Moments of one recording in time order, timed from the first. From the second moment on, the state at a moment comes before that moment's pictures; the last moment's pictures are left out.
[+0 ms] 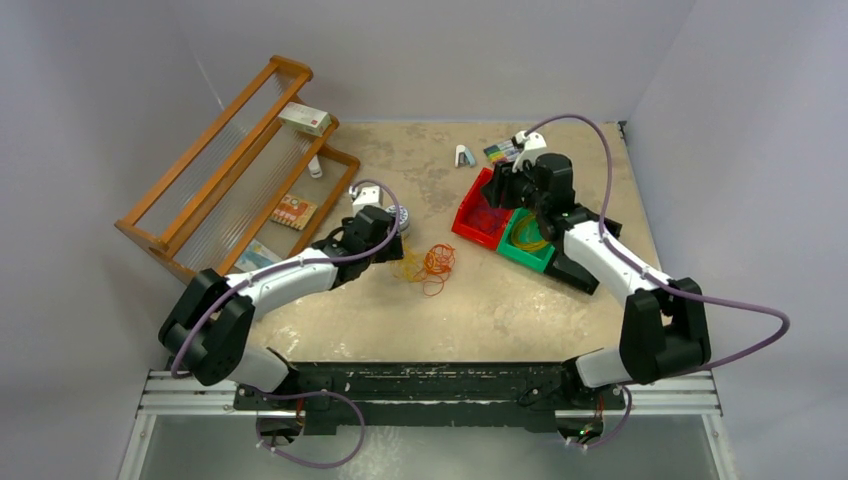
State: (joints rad) left arm -0.66 1.45 0.82 -0.10 -0.35 -0.60; right arm 0.28 1.43 0.97 0.06 -0.20 0.19
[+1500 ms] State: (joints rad) left arm -0.63 1.47 0.80 -0.11 -0.38 -0.55; right arm 0.56 1.71 1.06 0.05 -0.61 -0.01
